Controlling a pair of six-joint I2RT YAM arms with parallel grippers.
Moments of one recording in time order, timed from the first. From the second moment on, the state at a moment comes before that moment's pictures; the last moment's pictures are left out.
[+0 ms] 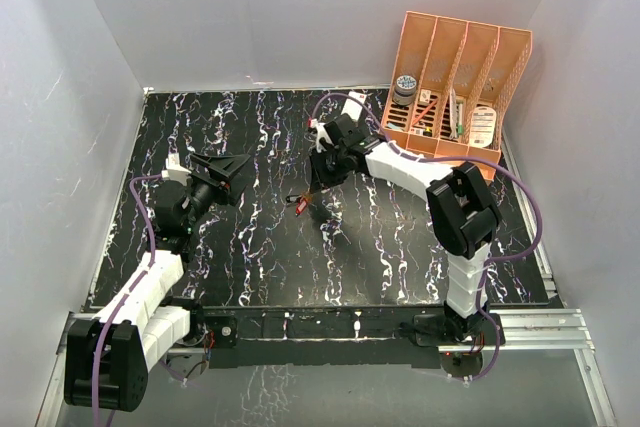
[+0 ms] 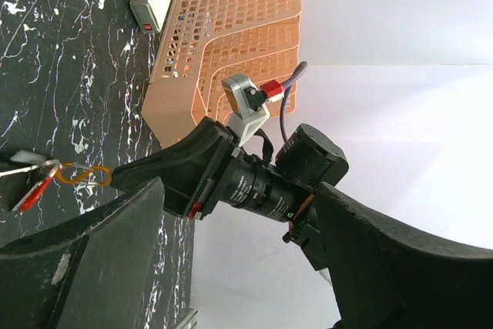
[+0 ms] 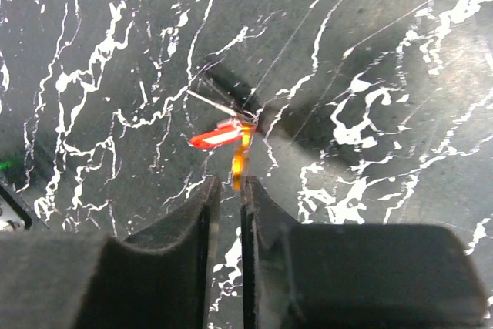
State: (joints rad) left arm -0.11 0.94 0.37 0.48 0.37 -1.44; right arm 0.60 1.94 1.46 -0.44 -0.37 0.23
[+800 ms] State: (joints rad) left arm -0.11 1.03 0.55 0.23 0.39 -1.24; right arm 0.49 1.30 1.10 -0.16 0.08 0.39
